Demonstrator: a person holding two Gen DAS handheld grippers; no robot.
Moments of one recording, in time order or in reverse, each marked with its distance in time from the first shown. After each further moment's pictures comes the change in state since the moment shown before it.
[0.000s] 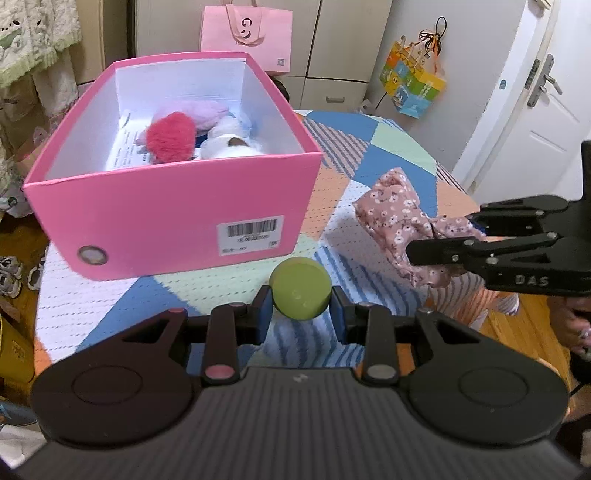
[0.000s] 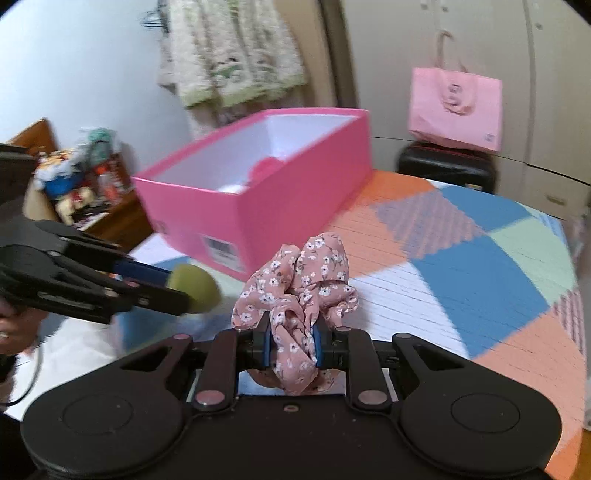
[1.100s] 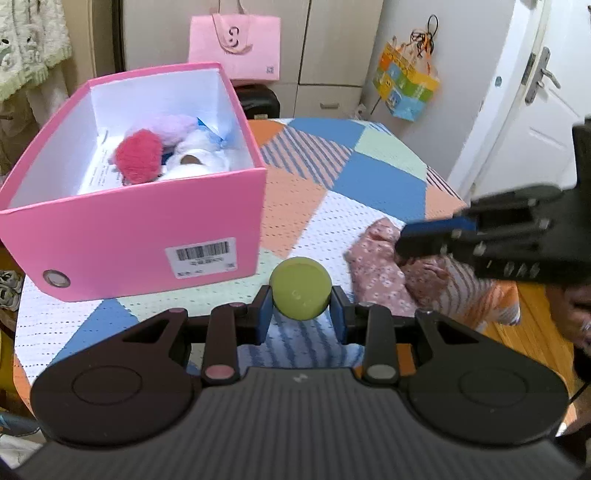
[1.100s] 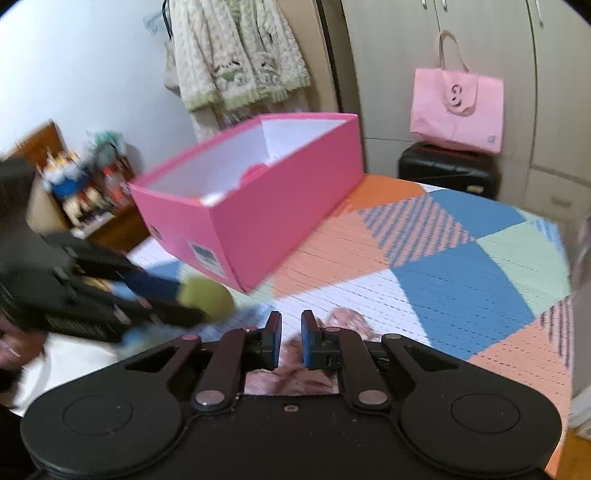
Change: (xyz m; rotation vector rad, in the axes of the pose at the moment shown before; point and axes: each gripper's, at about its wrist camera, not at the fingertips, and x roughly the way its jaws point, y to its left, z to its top) left arm 0.021 -0.039 0.008 0.028 -0.041 0.022; right arm 0.000 -0.035 0.000 -0.012 0.004 -0.008
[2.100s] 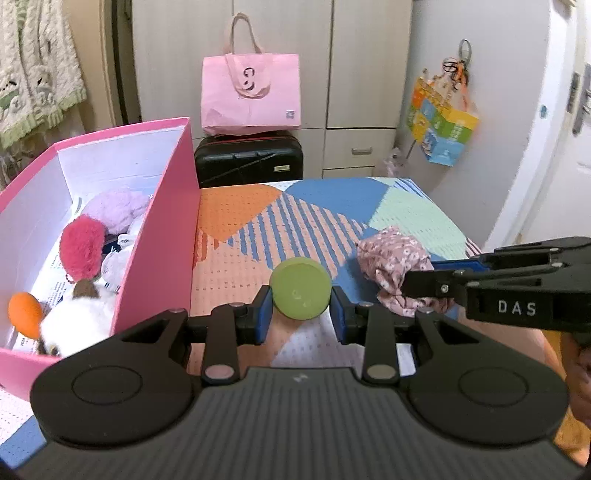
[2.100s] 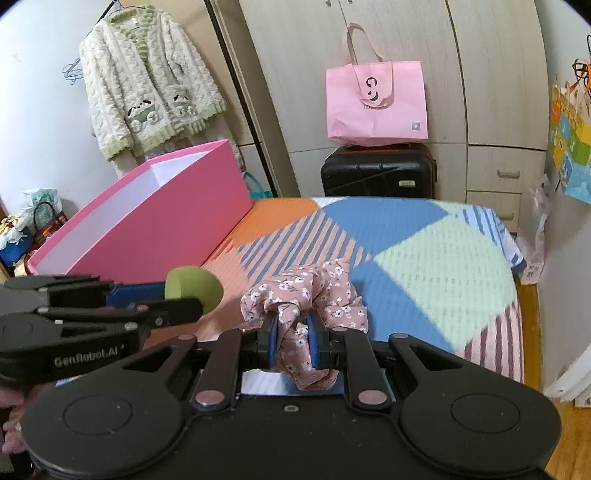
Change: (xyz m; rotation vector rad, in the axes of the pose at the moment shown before) left arm 0.090 -0.051 0.069 0.004 -0.138 0.158; right arm 0.024 -0.110 0.017 0.202 -0.072 -0.094
